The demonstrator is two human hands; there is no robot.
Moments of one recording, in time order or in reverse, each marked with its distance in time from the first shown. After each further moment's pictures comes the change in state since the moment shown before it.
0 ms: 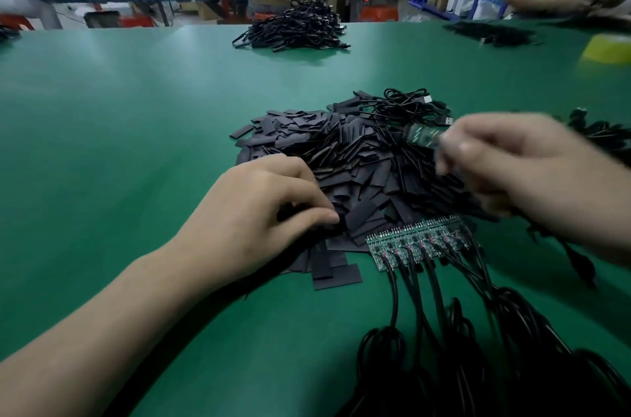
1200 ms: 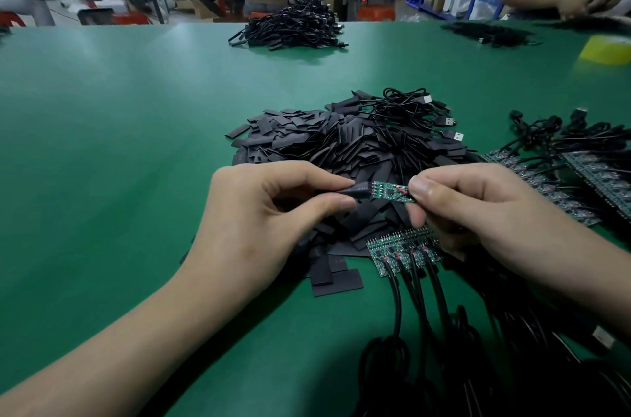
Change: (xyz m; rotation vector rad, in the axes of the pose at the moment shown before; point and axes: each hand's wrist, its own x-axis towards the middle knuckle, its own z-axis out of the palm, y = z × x) left_hand -0.003 0.022 0.013 -0.448 0.308 -0.245; right_hand -0.004 0.023 0.034 0.130 -0.116 0.050
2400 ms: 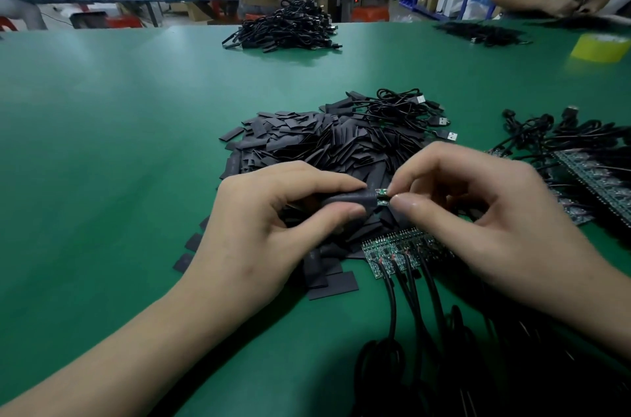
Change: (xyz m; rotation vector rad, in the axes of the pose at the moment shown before) left_hand -0.002 0.003 0.004 0.082 -0.058 0.163; right_hand -0.010 -0.011 0.010 -0.268 0.240 -0.374
